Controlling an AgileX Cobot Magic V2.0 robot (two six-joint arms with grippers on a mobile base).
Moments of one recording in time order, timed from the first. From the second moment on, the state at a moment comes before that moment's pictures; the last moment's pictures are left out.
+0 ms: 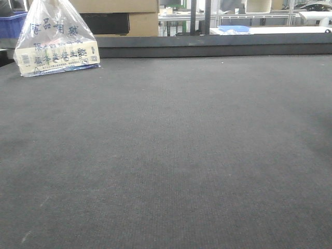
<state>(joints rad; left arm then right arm) 0.06 1.27 -1.09 0.06 1.03 -0.05 0.03 1.34 -0.95 0.12 0.99 -0.07</state>
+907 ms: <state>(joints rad) 0.06 1.30 -1.10 0.06 1.01 -0.05 0.03 1.57 -0.96 0.17 0.84 -0.07</state>
